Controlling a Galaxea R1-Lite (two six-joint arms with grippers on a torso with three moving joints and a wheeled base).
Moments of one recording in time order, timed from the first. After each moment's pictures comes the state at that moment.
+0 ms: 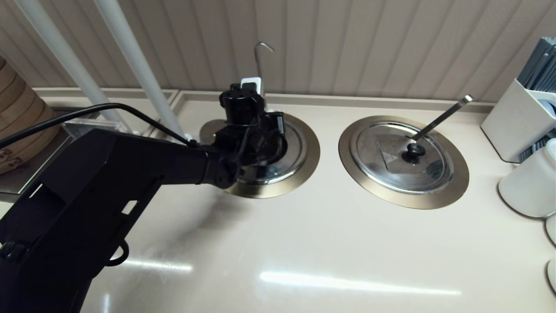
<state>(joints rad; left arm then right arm) -0.56 2.28 -1.77 -0.61 0.31 -0.09 0.00 0.00 0.00 -0.01 -0.02 0.03</state>
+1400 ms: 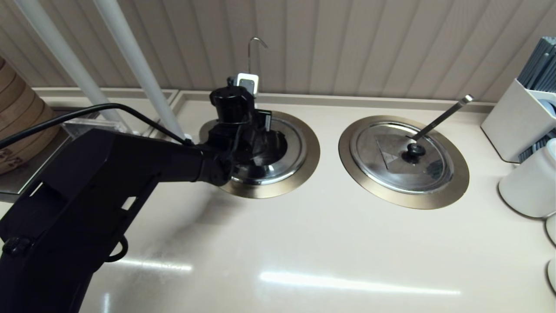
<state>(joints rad) -0.52 2.30 -1.78 -0.69 0.45 0.19 0.00 0.00 0.00 -0.01 -0.02 0.03</state>
